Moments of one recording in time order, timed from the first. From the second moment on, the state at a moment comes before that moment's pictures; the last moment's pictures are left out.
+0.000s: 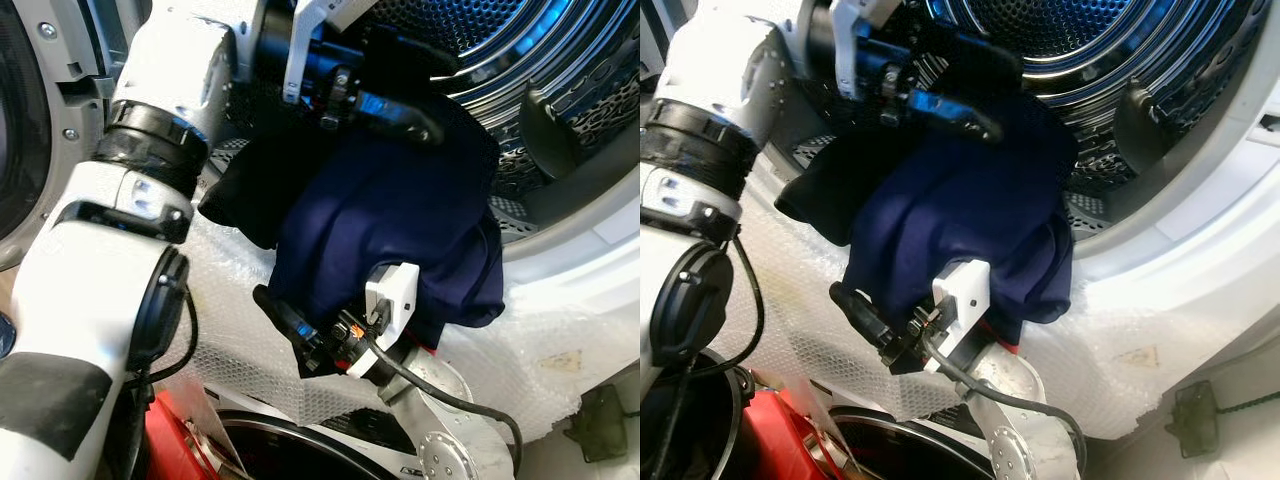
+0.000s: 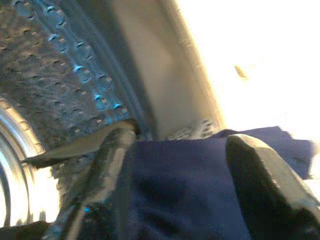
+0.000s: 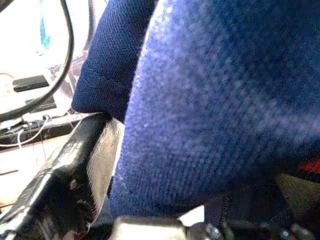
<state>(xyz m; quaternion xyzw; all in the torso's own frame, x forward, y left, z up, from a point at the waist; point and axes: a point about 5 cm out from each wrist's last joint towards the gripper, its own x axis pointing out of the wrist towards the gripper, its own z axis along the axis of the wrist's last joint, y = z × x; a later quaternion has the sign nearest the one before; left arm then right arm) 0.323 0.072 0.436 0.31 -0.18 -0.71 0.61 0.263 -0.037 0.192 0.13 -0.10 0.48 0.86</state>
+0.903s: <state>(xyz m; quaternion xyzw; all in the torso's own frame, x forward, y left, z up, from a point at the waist) 0.257 0.131 0.363 -0.09 -0.07 -0.70 0.70 0.279 -0.016 0.169 0.15 -0.11 0.48 0.86</state>
